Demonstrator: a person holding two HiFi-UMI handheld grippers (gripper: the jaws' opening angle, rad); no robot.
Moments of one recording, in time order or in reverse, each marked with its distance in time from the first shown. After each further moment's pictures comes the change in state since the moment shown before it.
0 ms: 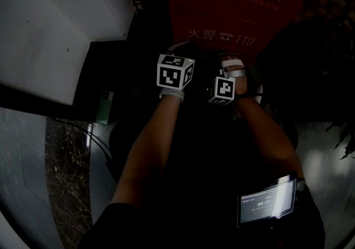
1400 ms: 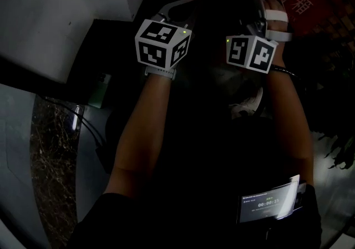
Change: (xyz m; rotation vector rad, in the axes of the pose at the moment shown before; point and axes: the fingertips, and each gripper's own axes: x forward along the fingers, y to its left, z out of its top) left arm -0.074 0.027 0.139 0.076 -0.357 -0.041; right arm -0.092 -0.270 0.090 -0.143 -0.133 -0.530
